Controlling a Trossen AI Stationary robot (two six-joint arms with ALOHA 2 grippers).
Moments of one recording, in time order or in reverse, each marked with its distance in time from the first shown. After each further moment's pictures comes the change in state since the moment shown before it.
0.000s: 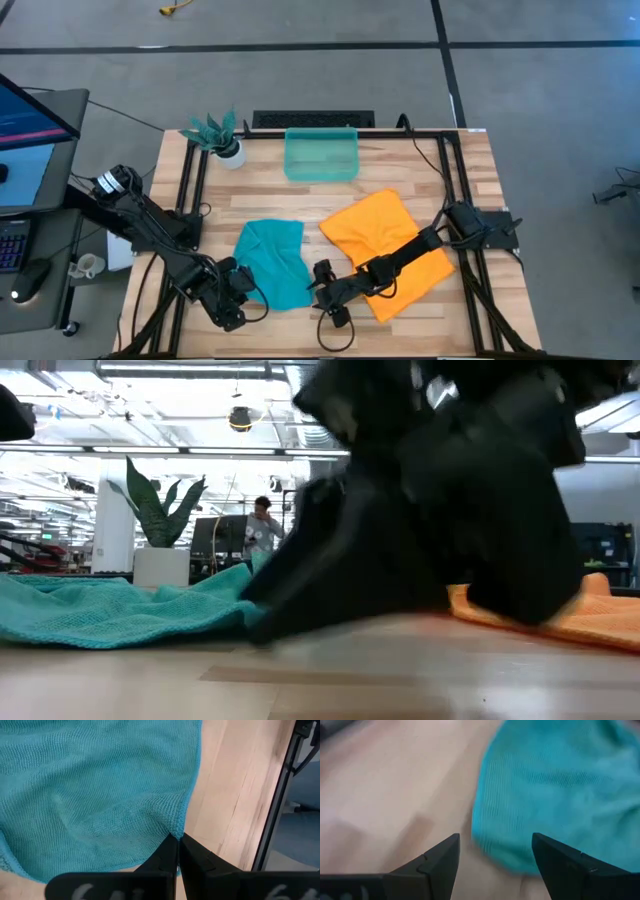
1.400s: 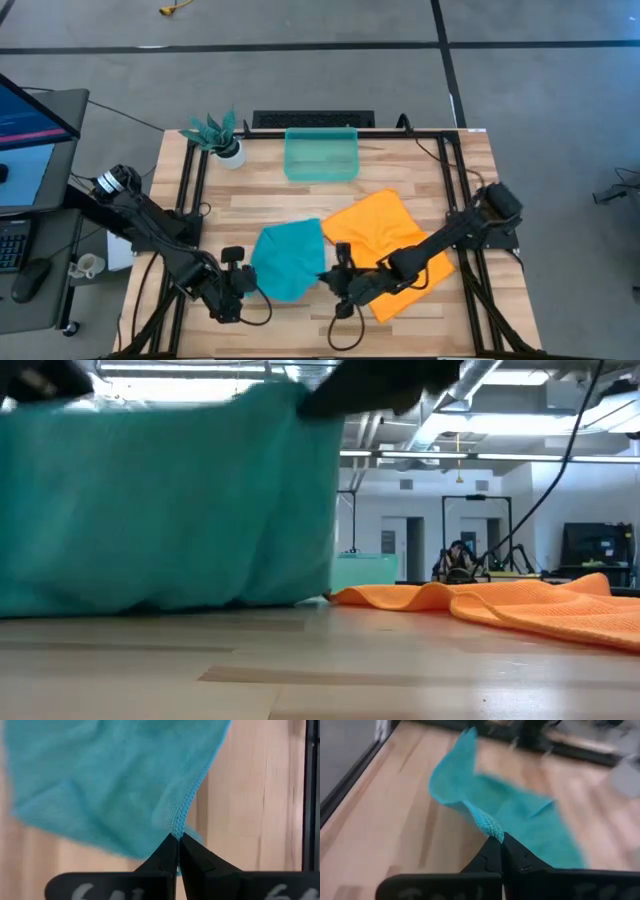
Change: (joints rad) left arm 0.032 -0.001 0.129 -0.212 -0.098 0.360; right arm 0.060 -0.333 -0.001 -0.273 0.352 0.184
